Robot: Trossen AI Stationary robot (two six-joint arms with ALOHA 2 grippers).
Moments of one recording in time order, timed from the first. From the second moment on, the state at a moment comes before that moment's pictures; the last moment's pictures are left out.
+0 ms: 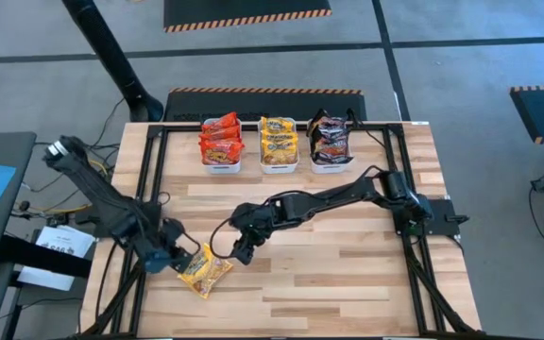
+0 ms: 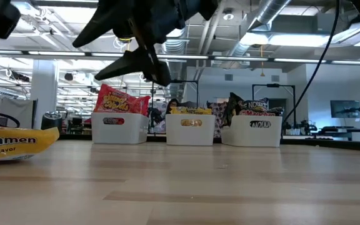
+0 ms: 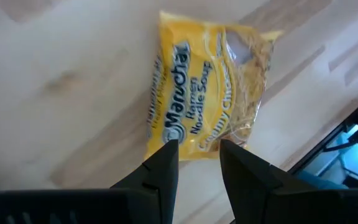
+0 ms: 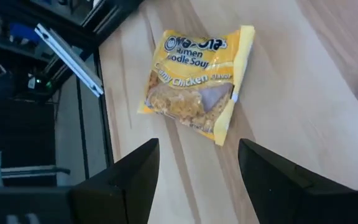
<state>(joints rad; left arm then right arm) -0.78 1.01 0.73 -0.78 -0.20 -1.79 0.14 2.17 1.77 -0.31 -0.26 0.75</state>
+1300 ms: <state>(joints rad) -0.75 1.51 0.68 -0.40 -0.09 -1.76 0.12 2.26 1.77 -0.23 -0.15 0.79</state>
